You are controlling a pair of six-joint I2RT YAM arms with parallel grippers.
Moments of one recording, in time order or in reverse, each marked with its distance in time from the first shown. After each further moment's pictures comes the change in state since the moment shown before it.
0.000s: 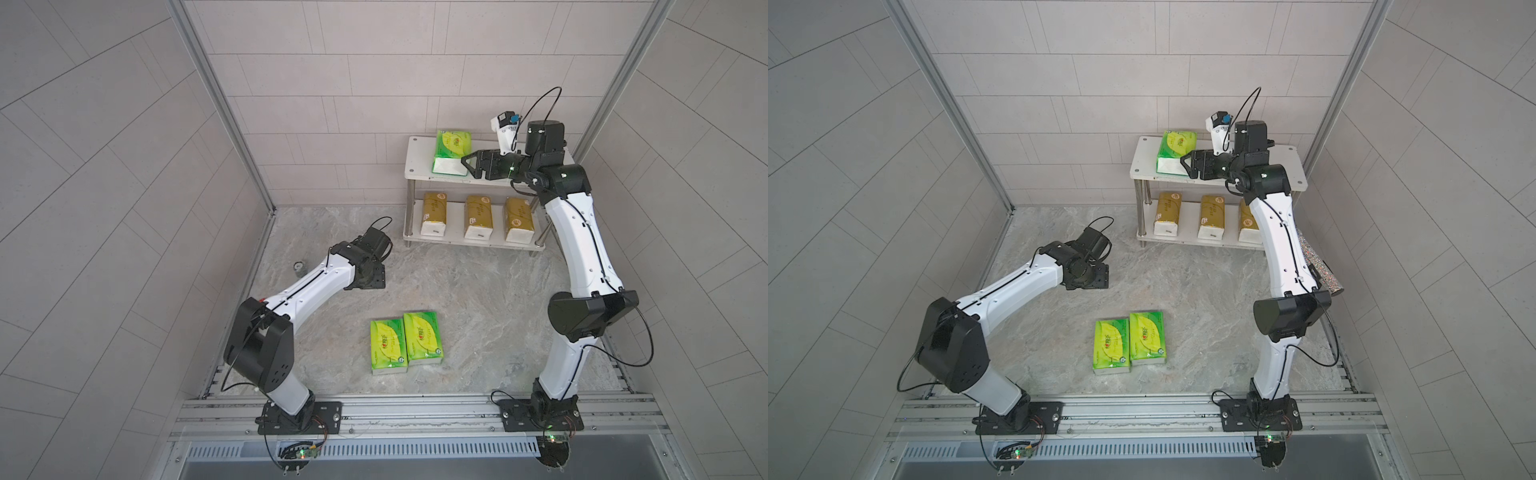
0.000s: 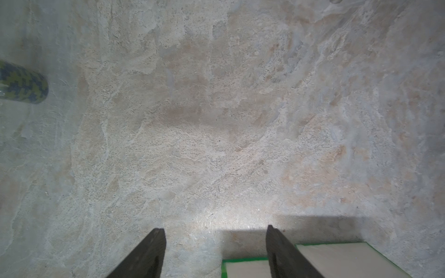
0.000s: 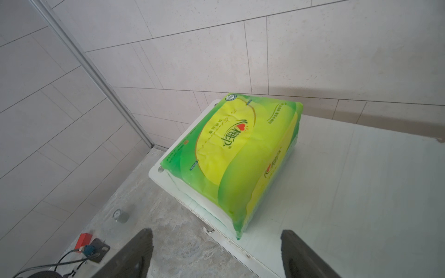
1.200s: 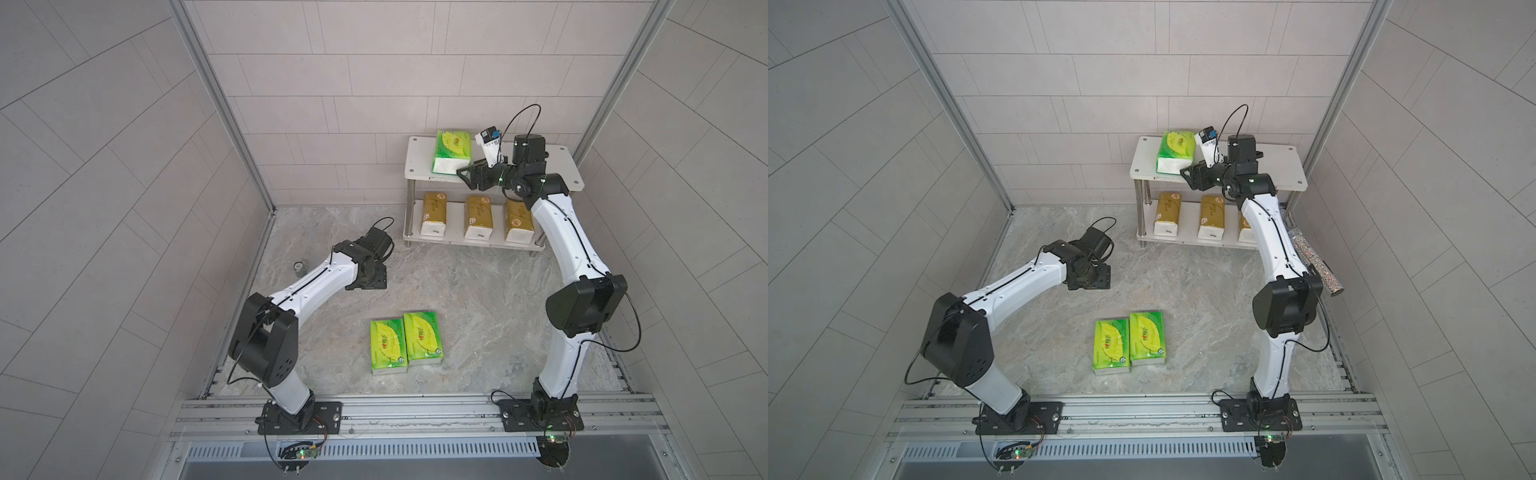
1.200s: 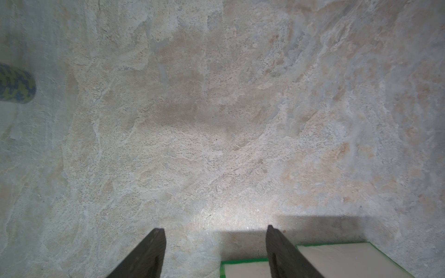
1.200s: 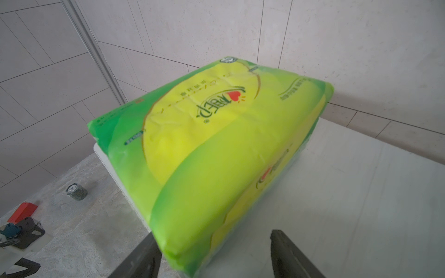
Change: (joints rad) left arm 0.000 0.035 0.018 -0.006 0.011 0.011; right arm -0.022 0.039 -0.208 0.242 -0.025 -0.204
